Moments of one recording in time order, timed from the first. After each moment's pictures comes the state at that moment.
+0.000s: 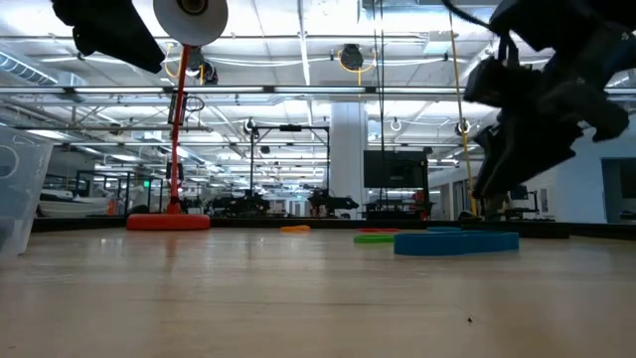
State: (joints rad) left arm -0.54 1.06 0.88 -0.81 -0.74 -0.83; right arm 0.23 1.22 0.49 -0.19 0.21 0.27
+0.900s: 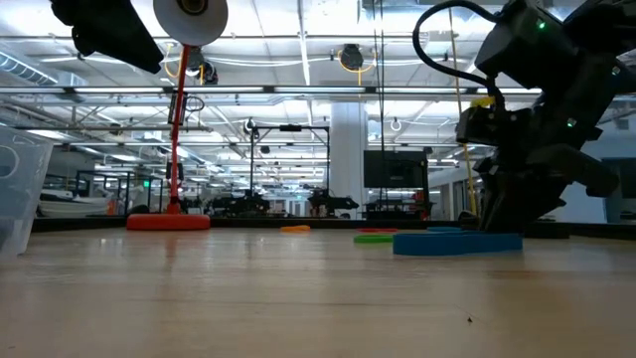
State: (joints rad) left arm -0.54 1.06 0.88 -0.81 -0.73 -0.83; right arm 0.23 1.43 0.49 -0.14 0.28 0.30
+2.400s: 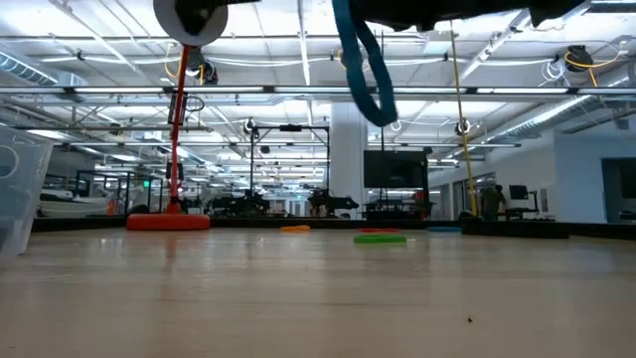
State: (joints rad) left arm -0.38 1.26 0.88 -0.01 -0.32 -0.29; right arm 0.19 1.35 0.73 0.50 0.20 -0.41
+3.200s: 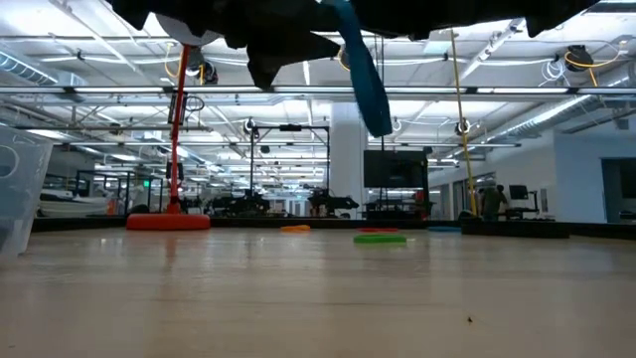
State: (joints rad) left arm -0.22 1.55 0.88 0.34 -0.04 -0.21; right arm 0.23 1.45 0.73 0.59 0.21 -0.41
